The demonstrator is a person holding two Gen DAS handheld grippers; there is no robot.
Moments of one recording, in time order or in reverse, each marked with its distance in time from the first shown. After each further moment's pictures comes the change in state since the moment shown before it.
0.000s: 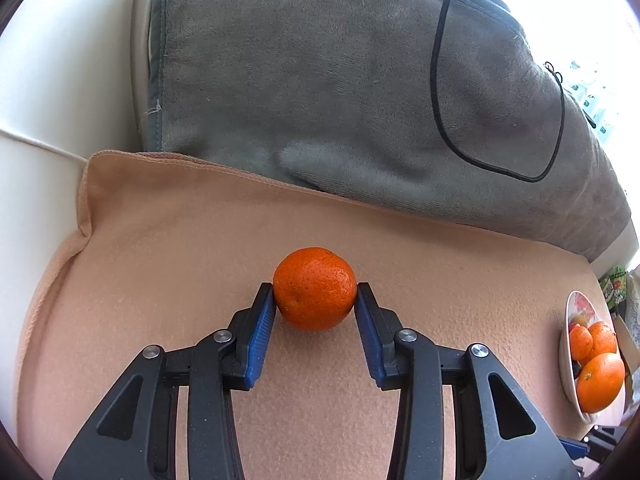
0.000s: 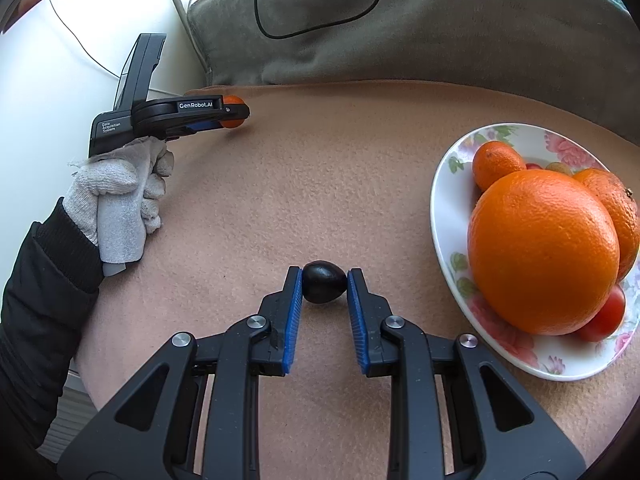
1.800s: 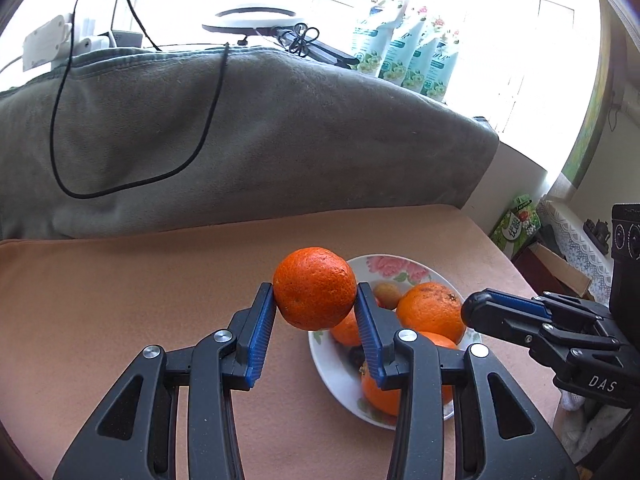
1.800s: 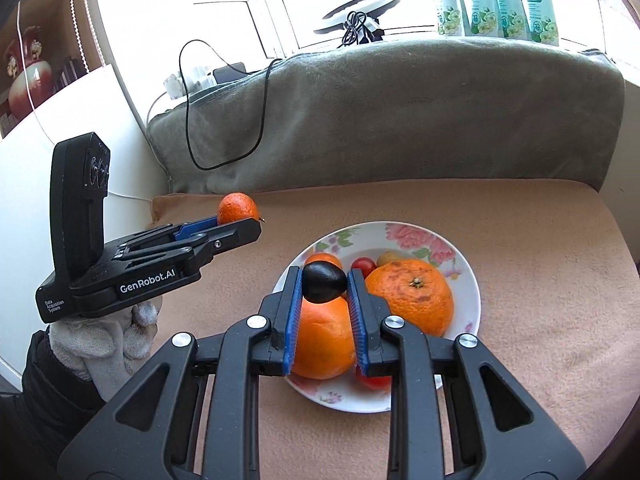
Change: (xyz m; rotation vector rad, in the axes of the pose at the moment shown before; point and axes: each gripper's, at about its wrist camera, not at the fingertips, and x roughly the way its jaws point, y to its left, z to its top) left arm -0.060 -0.210 -0.023 0.285 -0.028 -0.311; right arm -0.110 -0.098 0.030 0.116 -0.230 -0.067
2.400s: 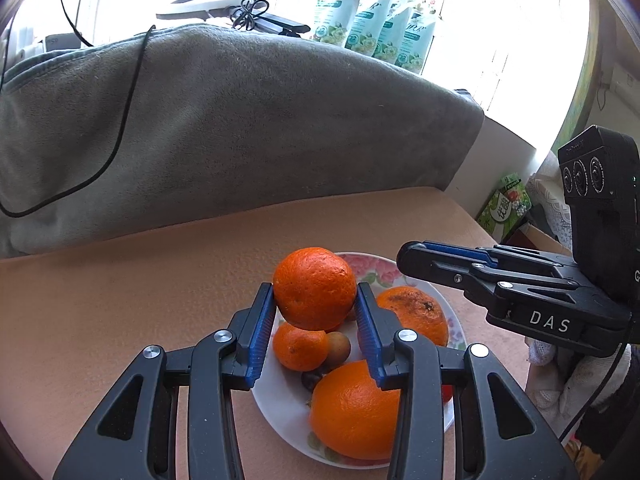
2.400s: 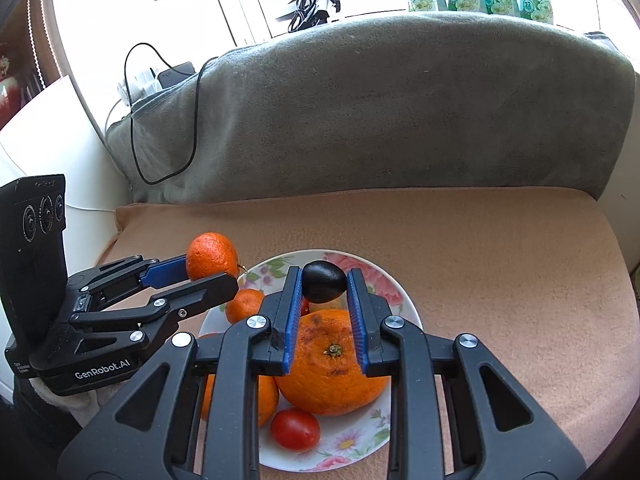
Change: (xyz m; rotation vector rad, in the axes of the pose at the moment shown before) left arm 0.037 -0.033 0.007 0.055 0.060 -0.046; right arm 0.040 -0.051 0.031 0.035 0.058 -0.037
